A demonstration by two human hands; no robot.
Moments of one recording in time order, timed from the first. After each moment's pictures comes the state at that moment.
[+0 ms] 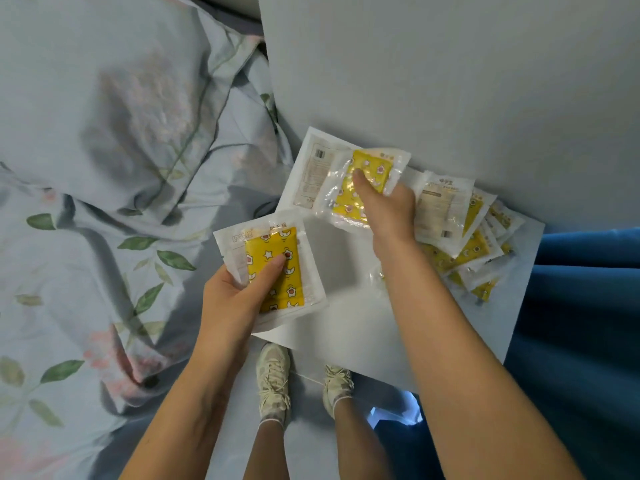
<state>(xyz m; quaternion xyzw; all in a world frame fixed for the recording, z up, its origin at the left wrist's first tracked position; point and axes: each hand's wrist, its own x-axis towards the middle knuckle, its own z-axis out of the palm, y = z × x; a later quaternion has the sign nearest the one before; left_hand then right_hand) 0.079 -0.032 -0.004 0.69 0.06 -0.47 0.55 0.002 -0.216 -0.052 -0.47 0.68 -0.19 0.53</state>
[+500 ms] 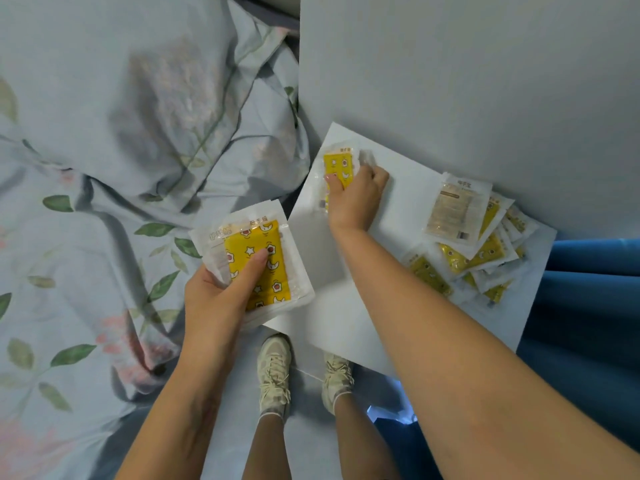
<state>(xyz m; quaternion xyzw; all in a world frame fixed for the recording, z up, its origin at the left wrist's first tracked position) 0.102 -0.001 0.001 0.71 0.06 -0.40 0.58 0.064 -0.191 -0.098 -0.66 0.66 -0.14 0.34</state>
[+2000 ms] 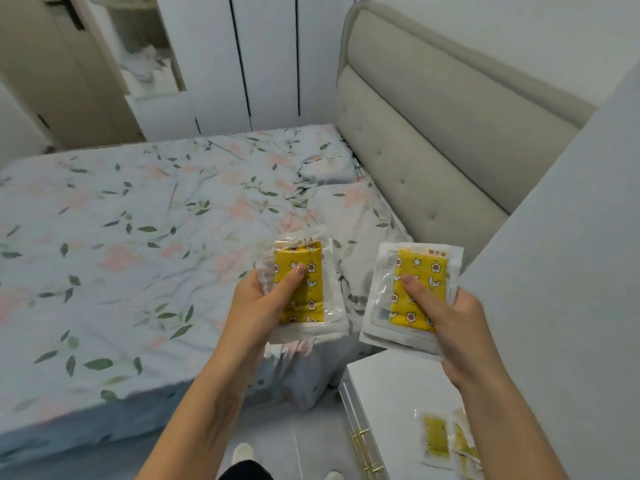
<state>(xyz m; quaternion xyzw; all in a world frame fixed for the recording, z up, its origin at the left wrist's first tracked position) -0.031 0.197 0.460 0.64 0.11 -0.07 0.75 -0.066 -0.014 0.462 -0.63 0.23 -0.03 0.74</state>
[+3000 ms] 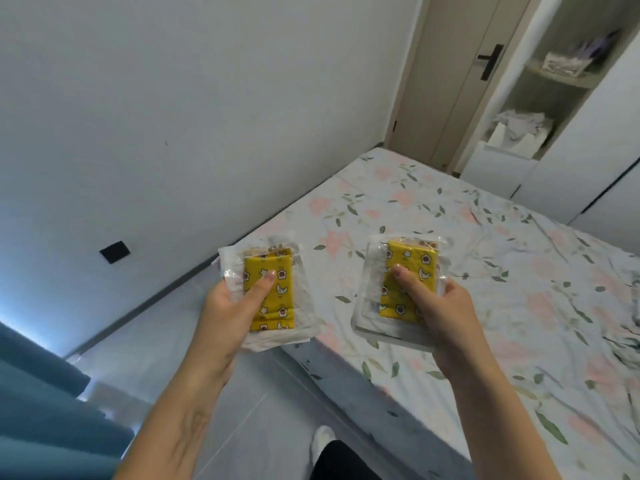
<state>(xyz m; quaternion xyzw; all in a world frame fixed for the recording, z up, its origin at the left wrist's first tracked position) -0.285 0.784 0.464 0.52 0.40 0.31 0.69 -0.104 0.634 0.483 -0.68 -0.12 0.29 0.66</state>
